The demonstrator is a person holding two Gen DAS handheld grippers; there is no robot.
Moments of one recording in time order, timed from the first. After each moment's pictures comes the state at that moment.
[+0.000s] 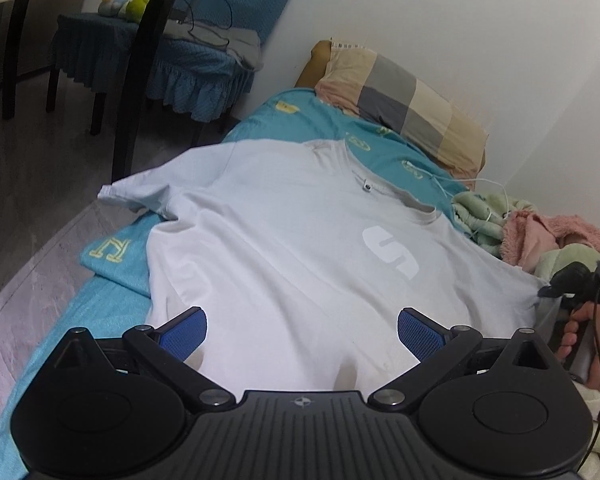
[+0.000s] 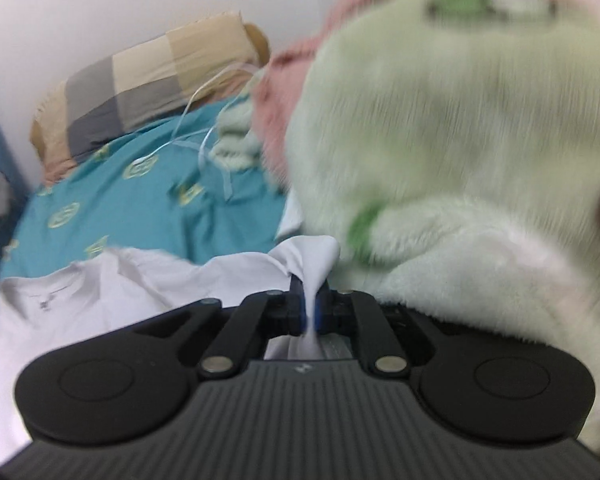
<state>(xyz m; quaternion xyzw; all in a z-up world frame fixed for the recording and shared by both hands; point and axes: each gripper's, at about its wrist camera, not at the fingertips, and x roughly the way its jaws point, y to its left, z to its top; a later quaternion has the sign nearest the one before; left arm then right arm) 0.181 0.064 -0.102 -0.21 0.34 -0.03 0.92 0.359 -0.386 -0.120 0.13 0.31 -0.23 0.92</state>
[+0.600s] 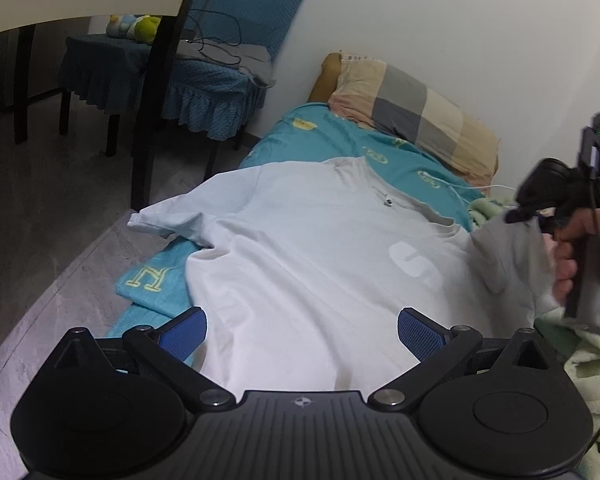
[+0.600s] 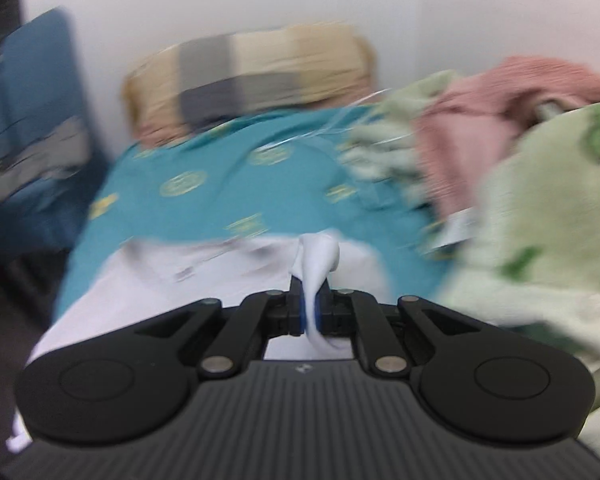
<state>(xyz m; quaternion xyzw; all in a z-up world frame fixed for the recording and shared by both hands) 0.180 0.089 -0.100 -0.19 0.34 -0.01 0.92 0.382 -0.195 -0.074 0.08 0.33 -0.12 0.93</state>
